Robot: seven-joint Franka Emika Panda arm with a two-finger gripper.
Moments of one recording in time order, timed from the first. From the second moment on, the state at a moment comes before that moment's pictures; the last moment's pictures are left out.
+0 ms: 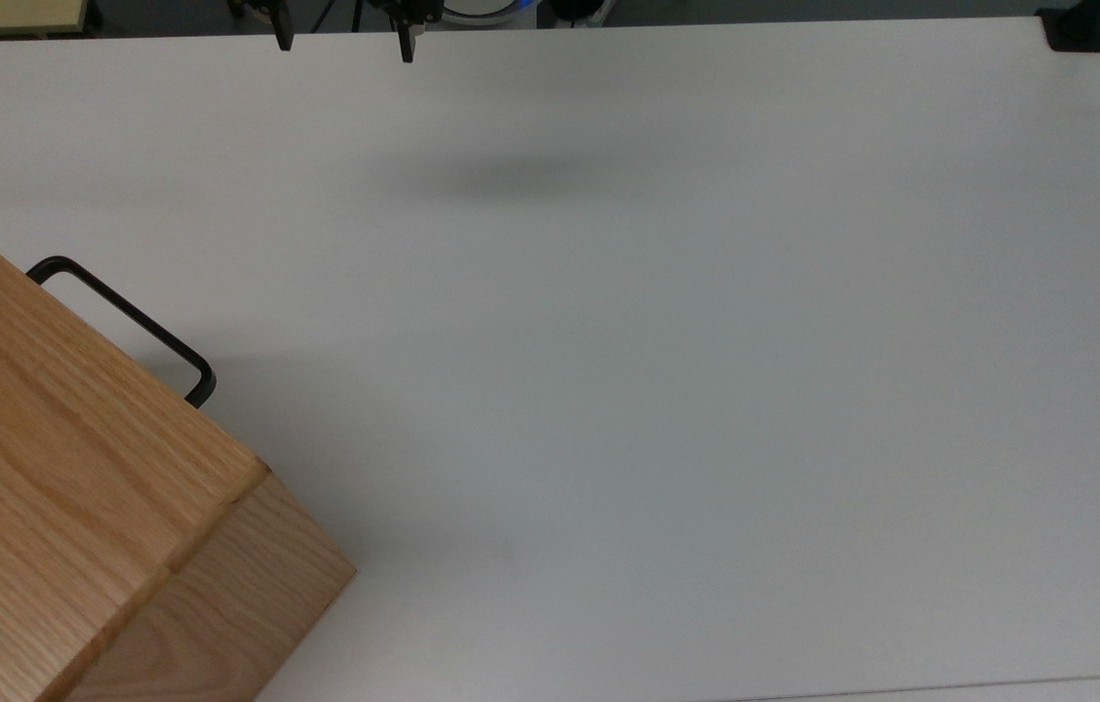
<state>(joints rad) -0.01 0.03 -0.05 -1.57 -0.03 1.61 0.00</state>
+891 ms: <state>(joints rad) -0.02 0.03 -0.06 -1.57 -0.04 1.62 -0.10</state>
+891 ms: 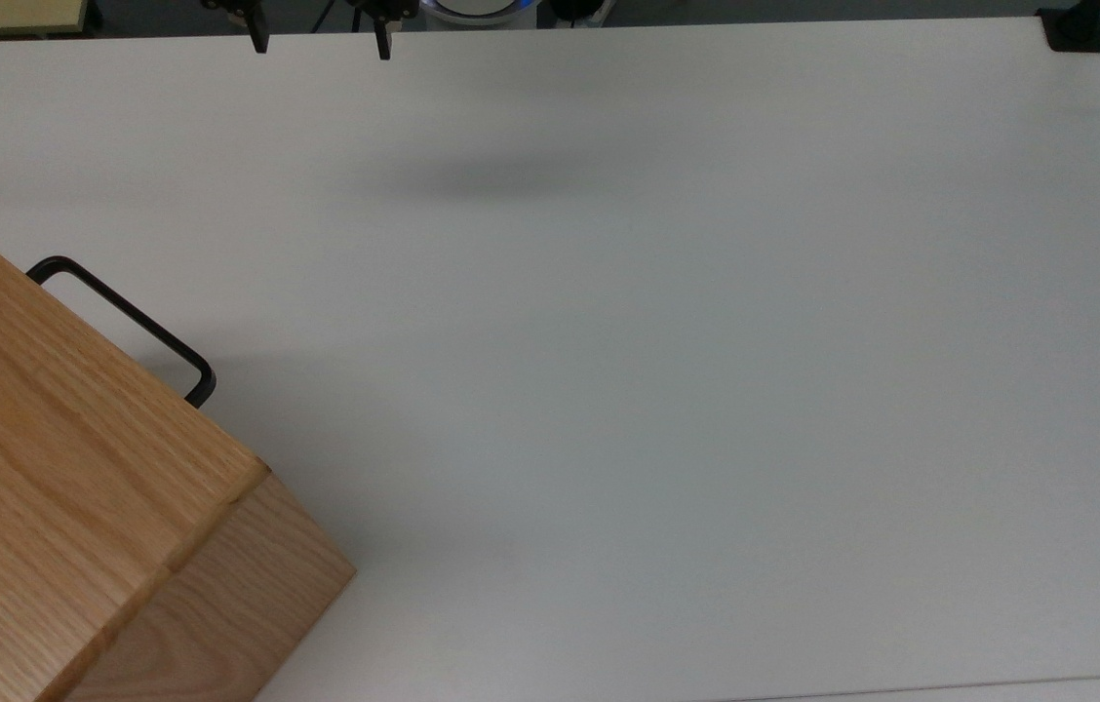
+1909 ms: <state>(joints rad) -0.06 0.16 -0.08 -1.58 -0.16 2.16 -0.68</state>
